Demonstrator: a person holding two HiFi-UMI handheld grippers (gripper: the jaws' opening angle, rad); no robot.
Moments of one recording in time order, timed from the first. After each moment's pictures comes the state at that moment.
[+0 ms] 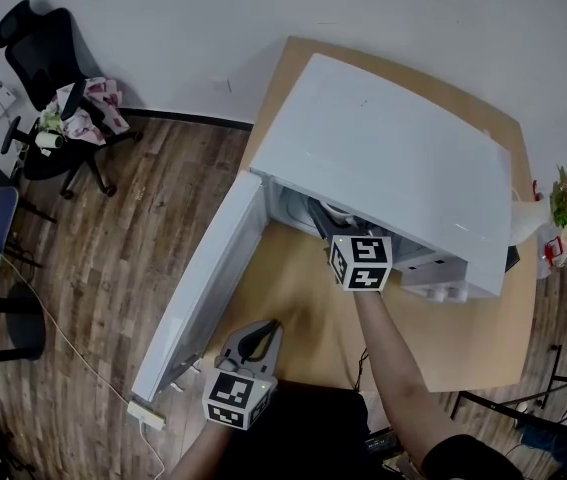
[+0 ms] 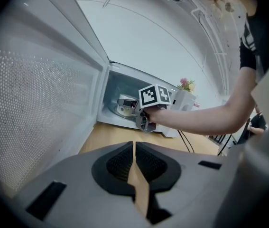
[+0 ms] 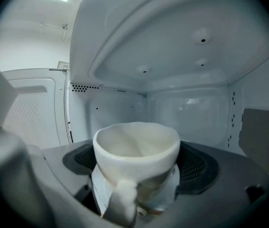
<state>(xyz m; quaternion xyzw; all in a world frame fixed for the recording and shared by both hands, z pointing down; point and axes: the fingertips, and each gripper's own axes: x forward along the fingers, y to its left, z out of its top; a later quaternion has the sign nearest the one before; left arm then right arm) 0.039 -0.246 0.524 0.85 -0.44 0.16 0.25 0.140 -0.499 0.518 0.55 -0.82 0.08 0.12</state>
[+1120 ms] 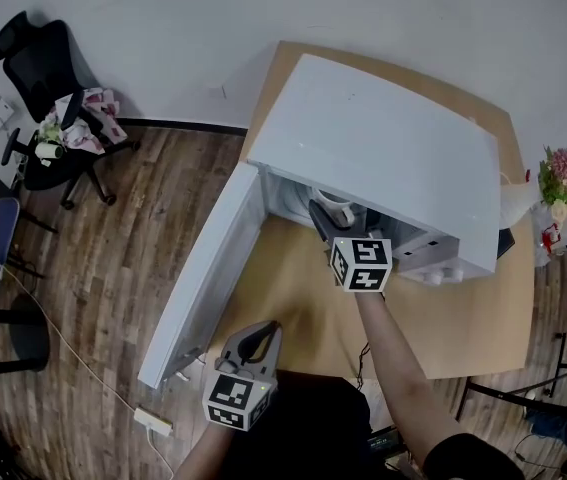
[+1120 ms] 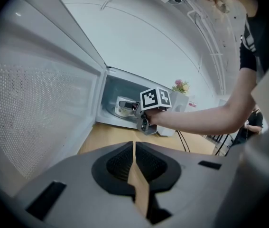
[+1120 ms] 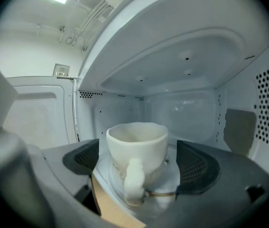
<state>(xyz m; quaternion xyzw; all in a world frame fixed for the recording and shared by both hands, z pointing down) 0.035 -0.220 0.514 0.85 -0.44 0.15 0.24 0.152 -0.468 0.512 0.57 -0.81 0.09 0.10</state>
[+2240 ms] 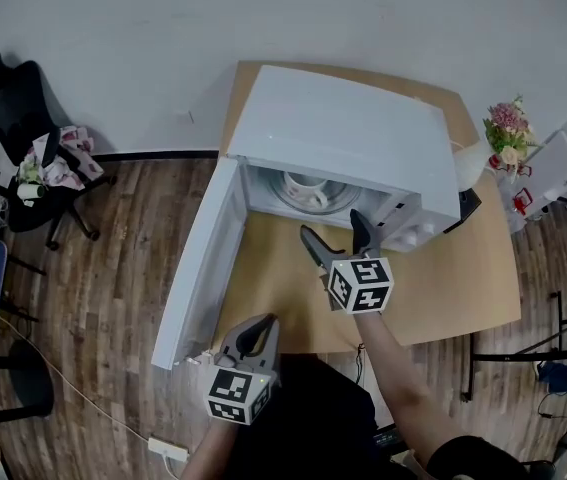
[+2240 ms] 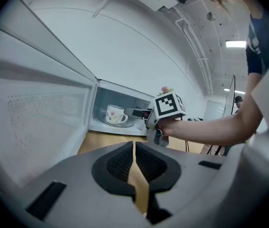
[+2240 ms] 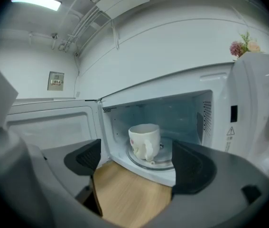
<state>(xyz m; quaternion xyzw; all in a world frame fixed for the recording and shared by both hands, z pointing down) 0.028 -0.185 0.482 0.89 -0.39 0.12 0.20 0.160 -0.357 0.477 0.59 -0.79 0.13 0.07</state>
